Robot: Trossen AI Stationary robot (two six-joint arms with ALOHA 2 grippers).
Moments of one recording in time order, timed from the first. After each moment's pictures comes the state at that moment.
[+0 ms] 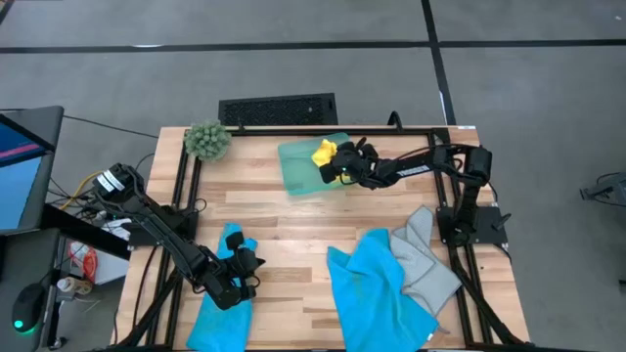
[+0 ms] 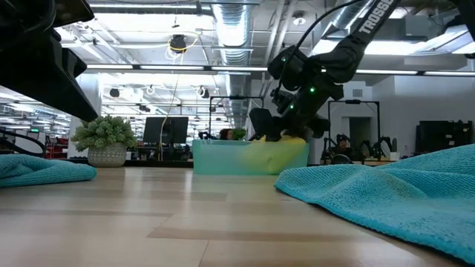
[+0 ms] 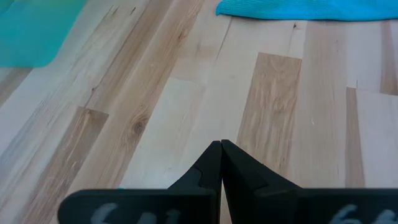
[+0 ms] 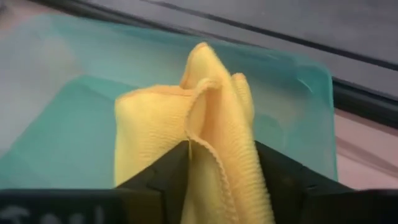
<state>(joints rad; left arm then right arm) -0.77 1.49 0.73 -0.35 -0.74 -0.88 -0.31 1.85 0.93 0.16 0.55 0.47</state>
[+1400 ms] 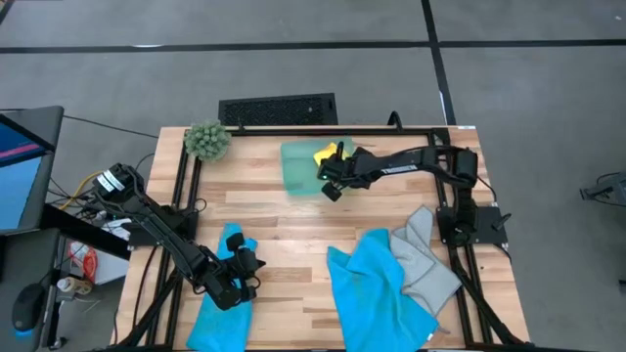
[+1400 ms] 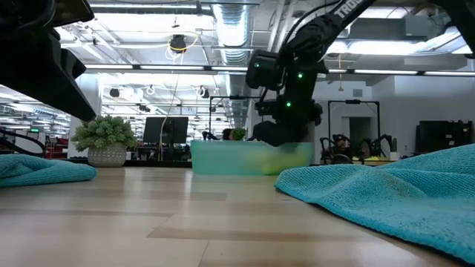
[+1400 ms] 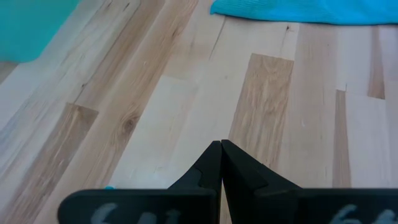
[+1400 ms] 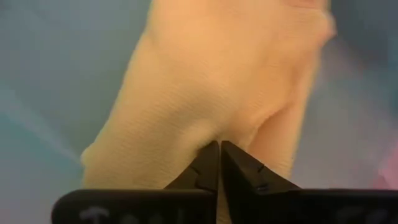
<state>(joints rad) -0.77 1.49 0.73 -0.33 -0.72 -0.90 -0.24 1.97 1.27 -0.59 0.46 0.36</state>
